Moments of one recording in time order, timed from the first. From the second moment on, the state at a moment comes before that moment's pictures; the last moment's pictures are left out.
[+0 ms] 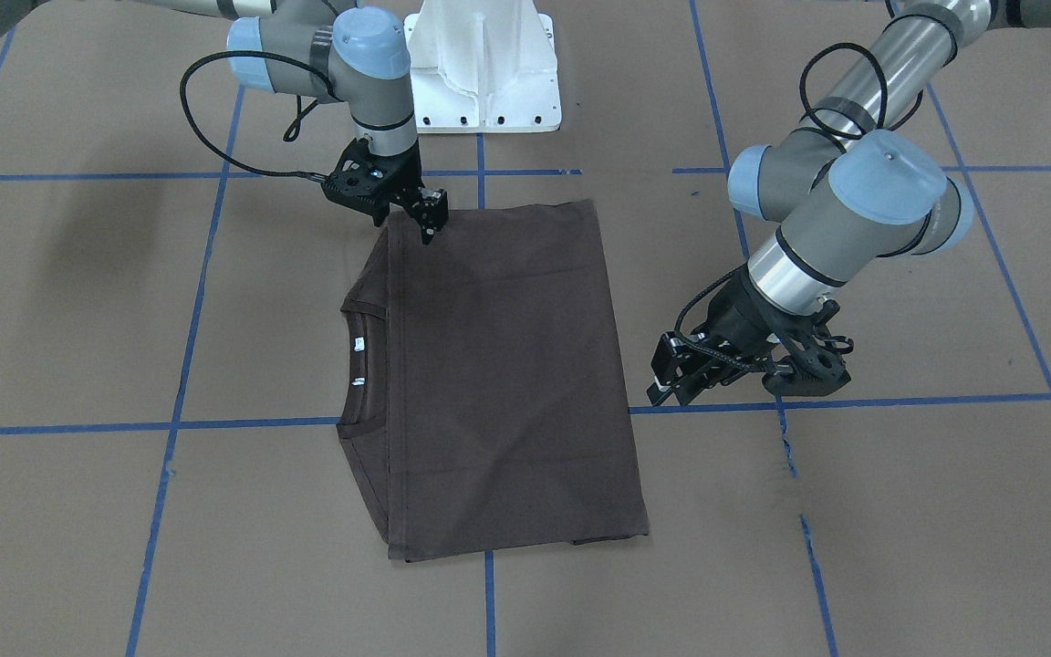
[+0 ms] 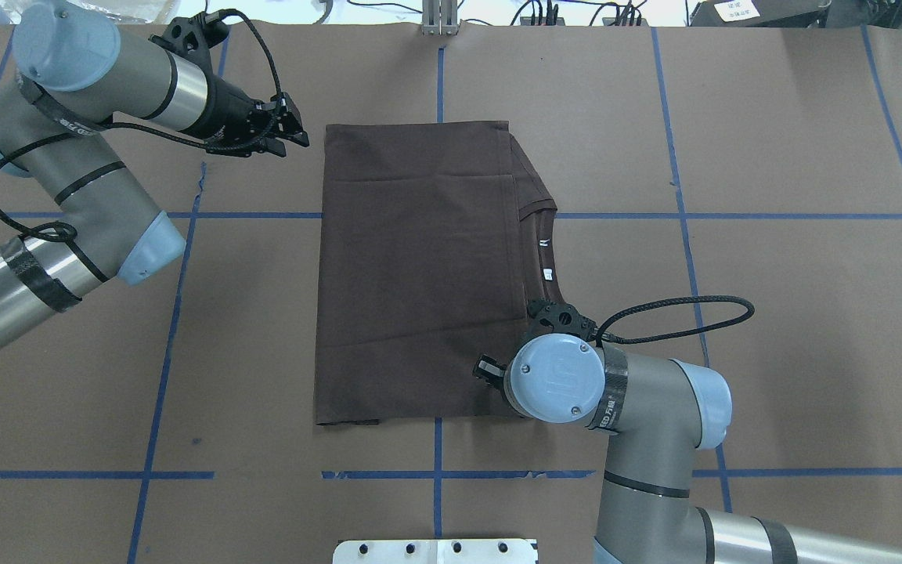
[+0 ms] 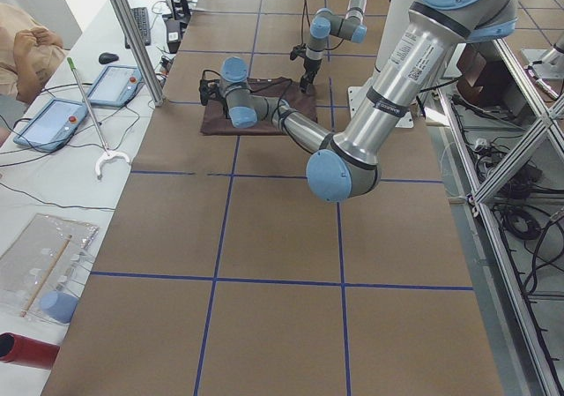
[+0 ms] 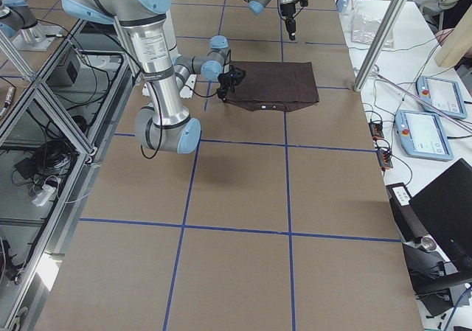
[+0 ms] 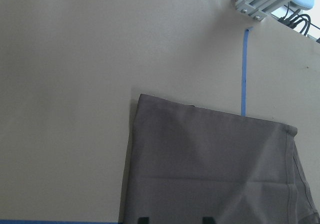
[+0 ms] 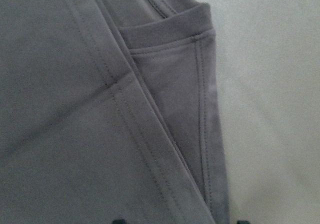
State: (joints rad) left arm -0.88 -2.15 -1.43 -2.32 -2.10 -1.38; right arm 0.29 -1.08 1.79 -1.51 1.64 1.83
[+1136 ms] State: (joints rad) left arm -0.88 -2.14 -1.44 -2.32 -2.10 -1.38; right arm 0.29 -1.08 1.80 -1.52 1.63 1.85
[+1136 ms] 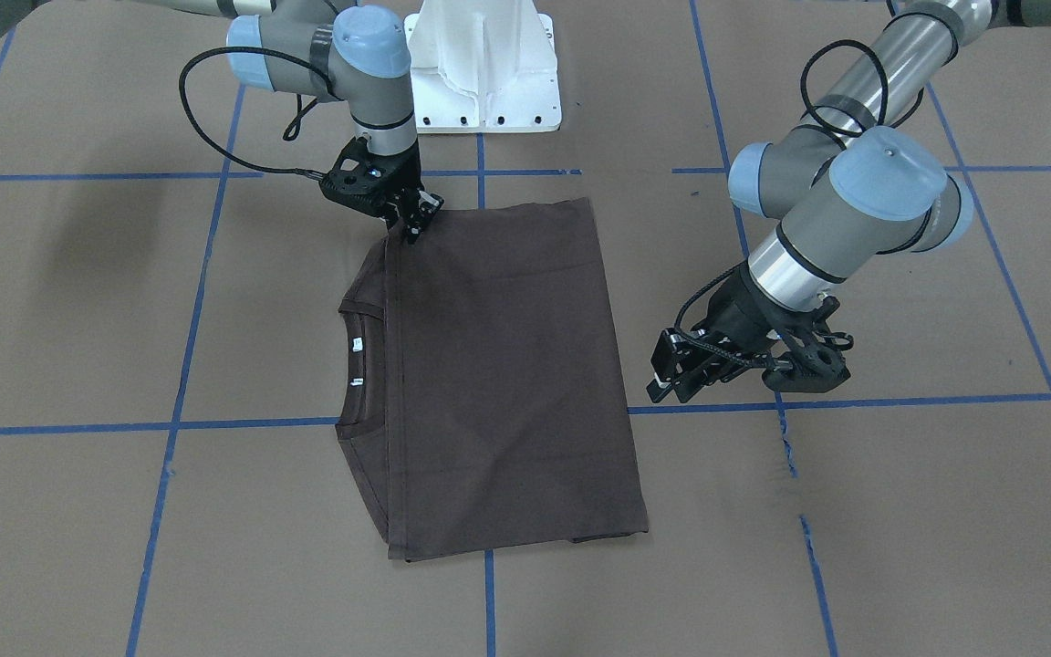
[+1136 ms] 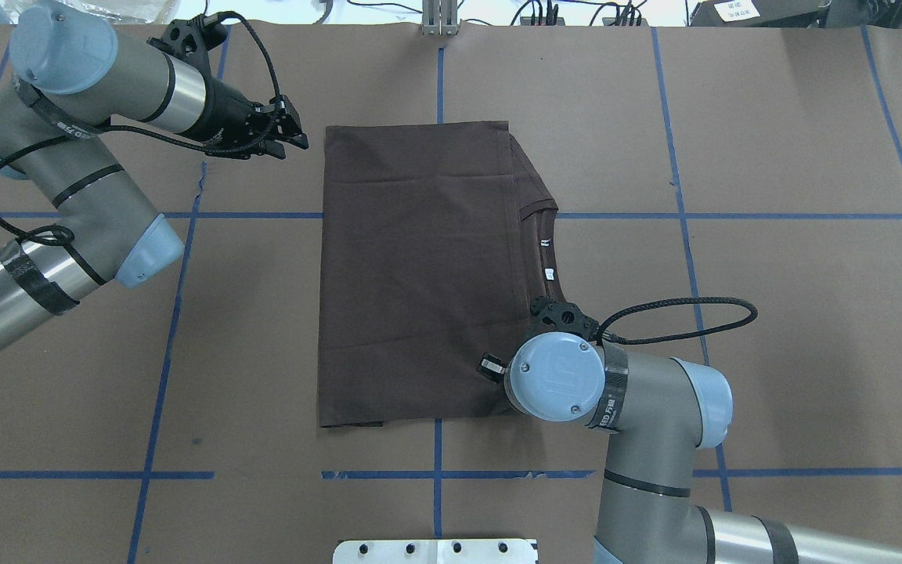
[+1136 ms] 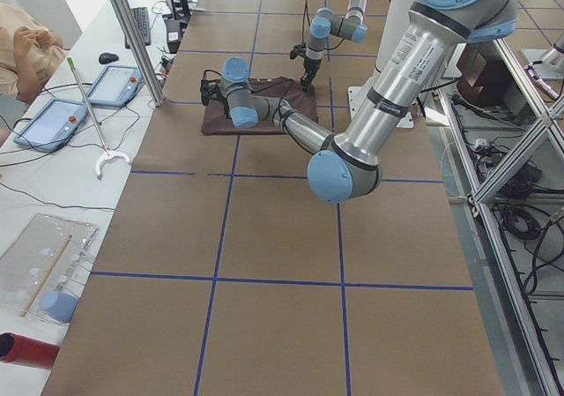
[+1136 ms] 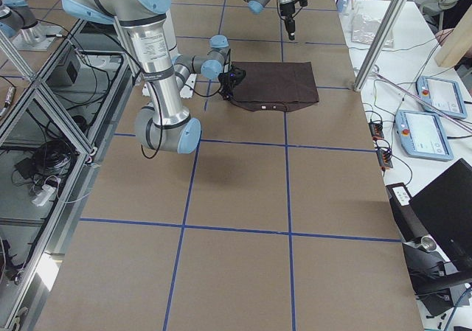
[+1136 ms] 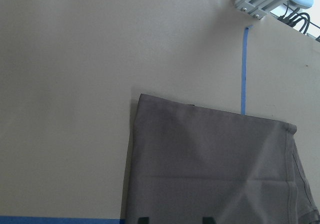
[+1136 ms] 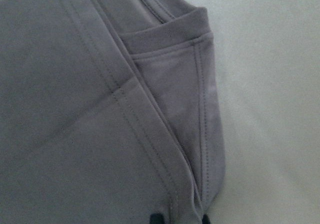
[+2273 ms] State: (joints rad) left arm -0.70 -1.95 -1.76 -2.30 -2.02 -1.70; right arm 0.27 -1.13 1.98 -1.61 1.63 1.86
